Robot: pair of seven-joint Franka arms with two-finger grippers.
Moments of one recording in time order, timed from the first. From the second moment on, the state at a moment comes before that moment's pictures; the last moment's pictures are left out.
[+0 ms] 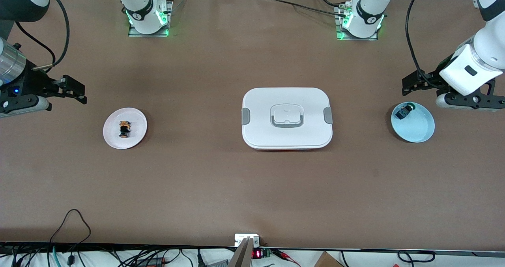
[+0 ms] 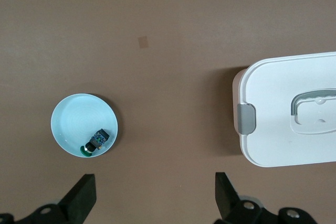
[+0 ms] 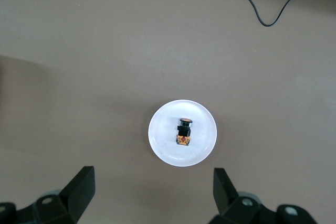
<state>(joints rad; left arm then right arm) -0.01 0.11 -0.09 -1.51 -0.01 1.56 -0.06 0.07 0.14 0.00 -1.51 0.01 1.70 -0.15</state>
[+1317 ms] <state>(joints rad) -0.01 0.11 -0.09 -1.51 -0.01 1.56 -0.06 0.07 0.14 -0.01 -1.51 0.01 1.72 -0.15</state>
